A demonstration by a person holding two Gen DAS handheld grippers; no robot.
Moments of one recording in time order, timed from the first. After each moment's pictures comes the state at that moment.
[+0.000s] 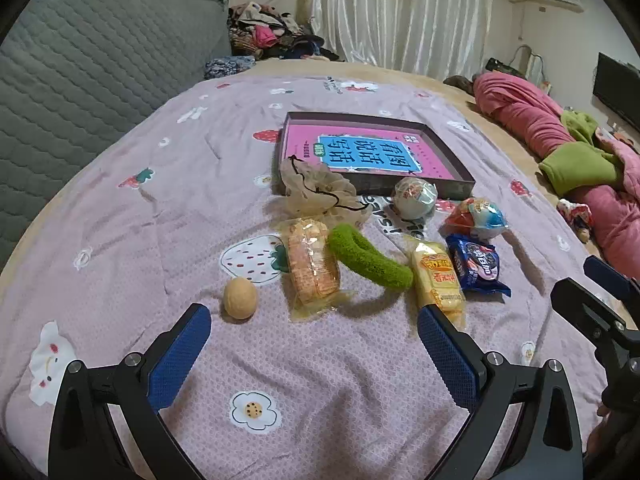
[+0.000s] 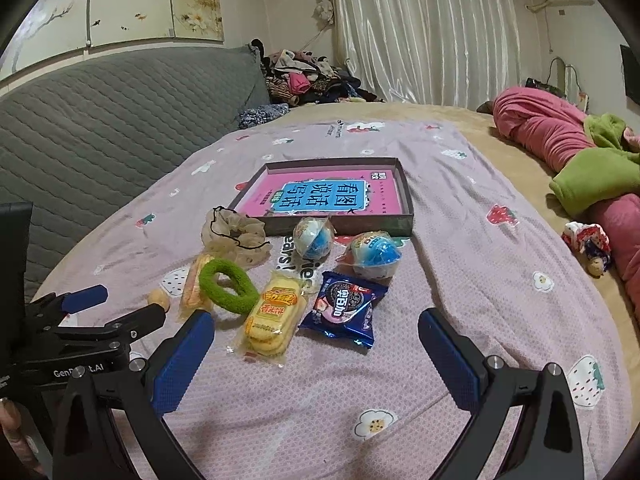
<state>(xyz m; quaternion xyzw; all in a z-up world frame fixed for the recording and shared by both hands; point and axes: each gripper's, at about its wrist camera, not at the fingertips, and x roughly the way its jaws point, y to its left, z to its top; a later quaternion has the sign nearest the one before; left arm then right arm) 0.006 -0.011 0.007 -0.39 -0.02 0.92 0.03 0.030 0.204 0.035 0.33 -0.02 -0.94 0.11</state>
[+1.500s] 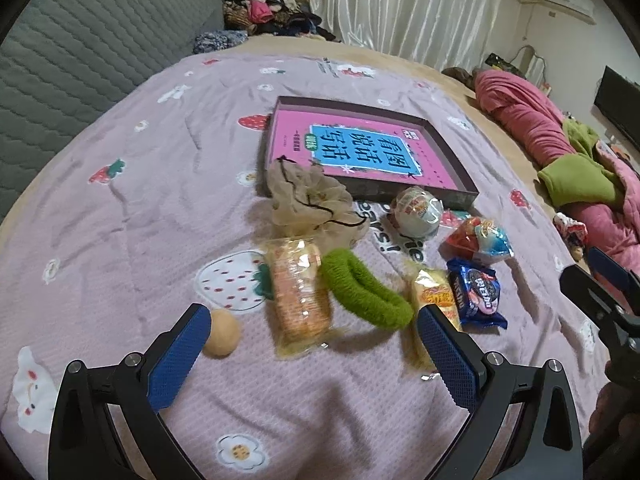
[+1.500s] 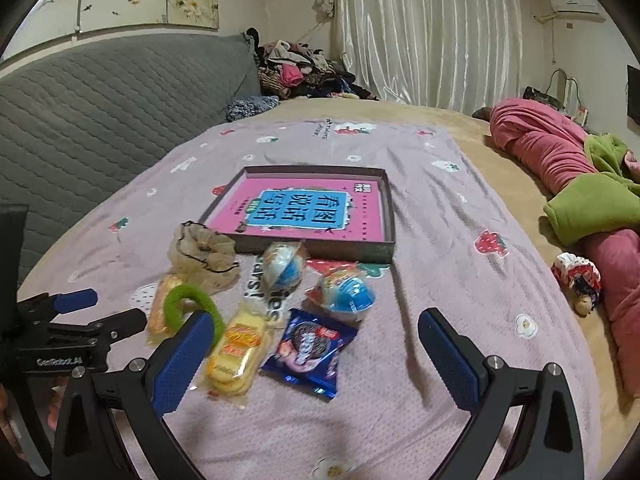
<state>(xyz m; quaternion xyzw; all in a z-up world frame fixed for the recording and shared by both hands) -0.050 -0.011 0.006 -0.43 -0.05 0.90 0.05 -0.025 0.215 0.051 0.35 0.02 -0.93 0.09</state>
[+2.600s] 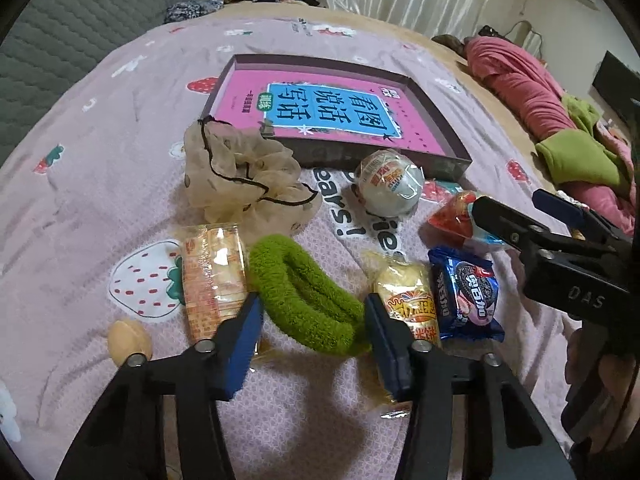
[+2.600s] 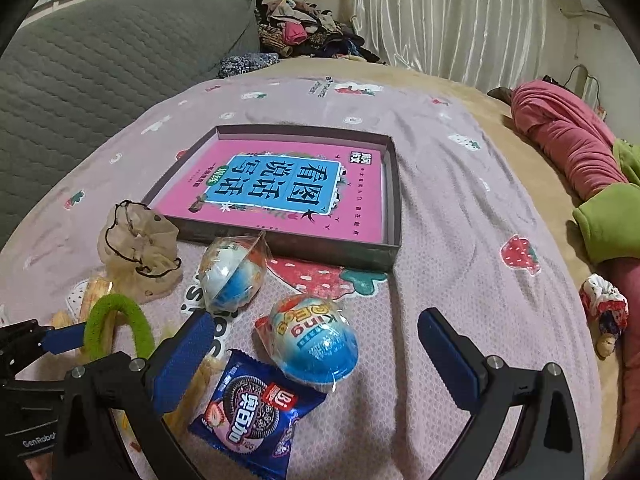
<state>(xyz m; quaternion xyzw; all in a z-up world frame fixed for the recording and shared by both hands) -0.091 0.040 -0.032 -0.49 -0.05 0.87 0.08 -0.121 0.217 0.003 0.41 0.05 -0.90 0.09</state>
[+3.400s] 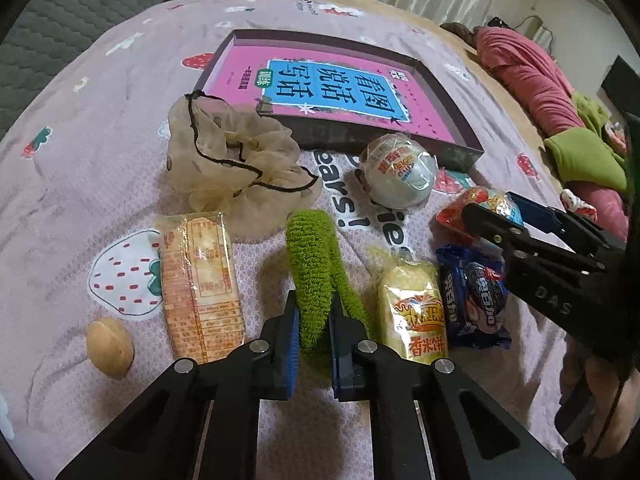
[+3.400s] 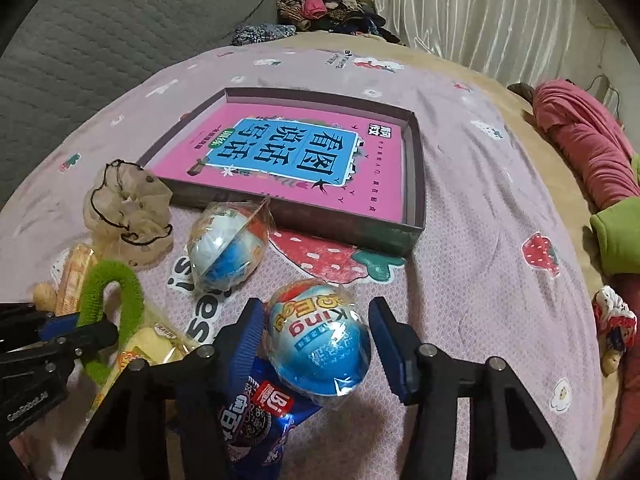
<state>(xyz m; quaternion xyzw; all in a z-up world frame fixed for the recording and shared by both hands) -0.107 0.041 -0.046 -0.52 -0.07 0.85 0.07 -0.134 0.210 -0.019 0.45 0.08 -0.88 0.12</state>
